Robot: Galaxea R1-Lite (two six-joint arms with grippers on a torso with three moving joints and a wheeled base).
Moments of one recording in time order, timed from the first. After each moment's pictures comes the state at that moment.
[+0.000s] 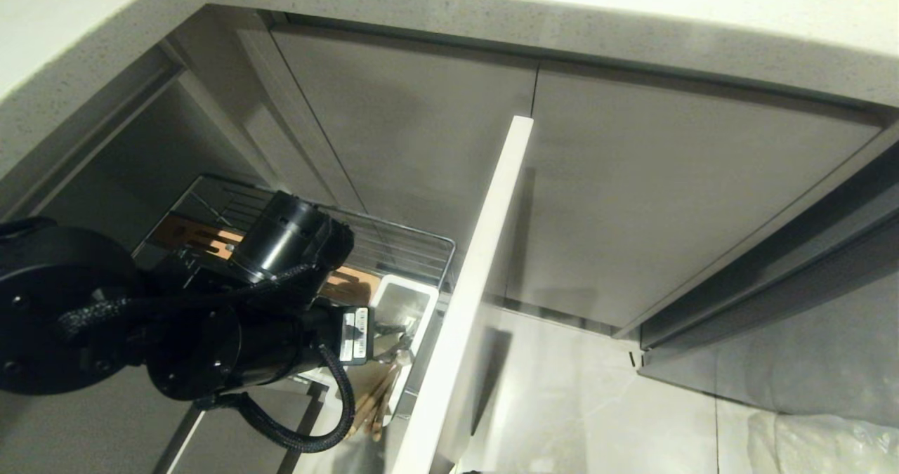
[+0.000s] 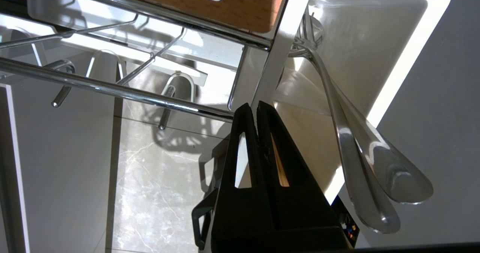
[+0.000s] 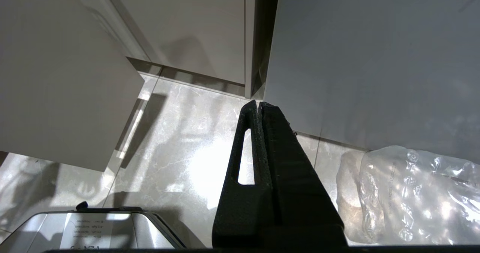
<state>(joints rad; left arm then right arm) -0.72 1.56 -1.01 0.33 0.48 -0.51 0.00 0.00 0.00 0.00 0.00 0.01</state>
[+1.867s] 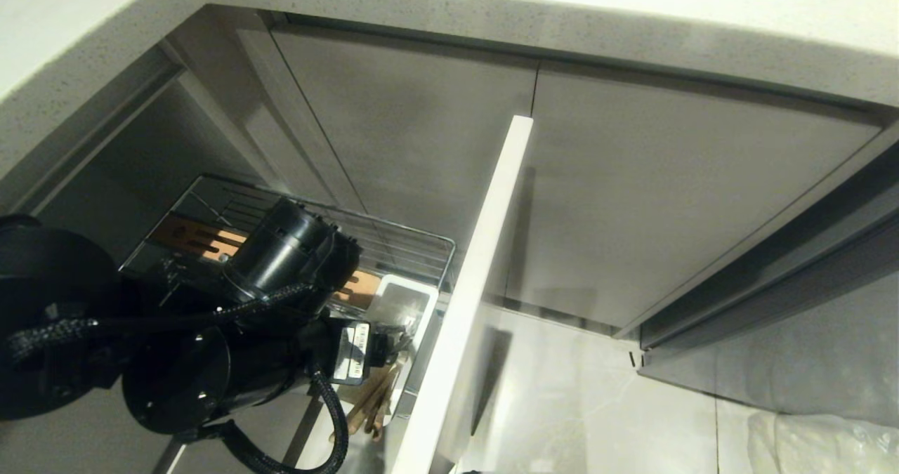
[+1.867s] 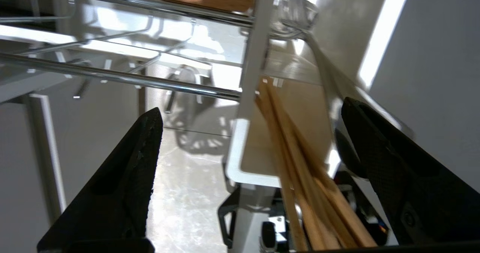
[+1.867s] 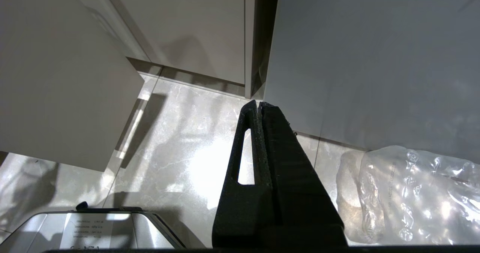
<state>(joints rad) -0.81 1.53 -1.02 0.40 0.58 -0.46 0.00 0.00 0.00 0.00 0.00 0.01</state>
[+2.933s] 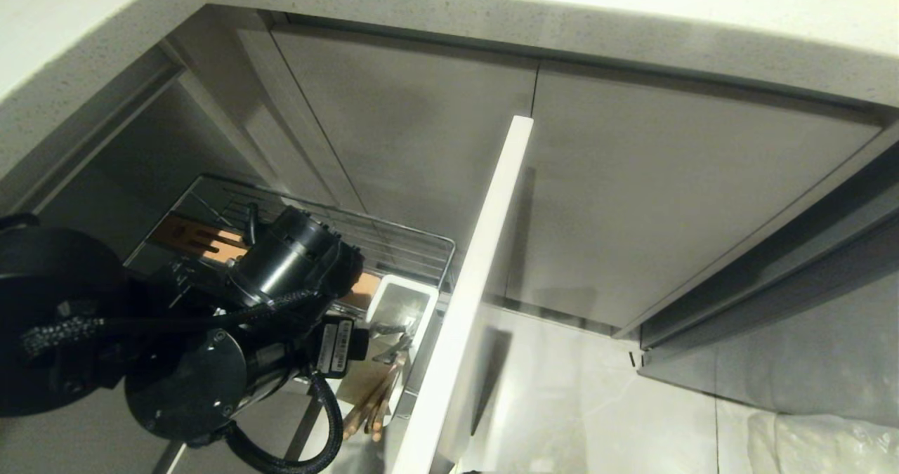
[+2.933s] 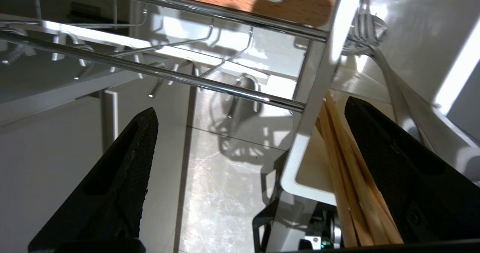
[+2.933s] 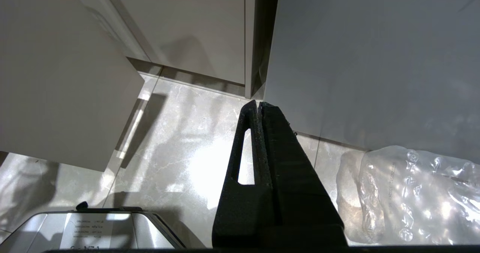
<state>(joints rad) -0.80 1.54 -1.03 0.44 0.76 -0.46 0.00 0.00 0.00 0.00 0.00 0.01</state>
